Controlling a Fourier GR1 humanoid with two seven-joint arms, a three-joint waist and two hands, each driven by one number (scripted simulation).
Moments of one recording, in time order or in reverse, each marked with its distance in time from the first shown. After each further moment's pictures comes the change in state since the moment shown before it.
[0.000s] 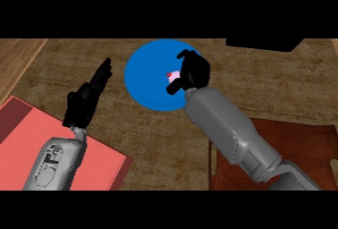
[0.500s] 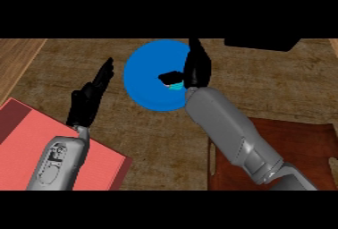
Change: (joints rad) left arm -0.013 -0.016 0.002 0.026 -0.005 0.012 -0.006; right arm 0.024 -0.001 -0.066 -0.052 -0.198 -0.258 -0.215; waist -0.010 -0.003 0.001
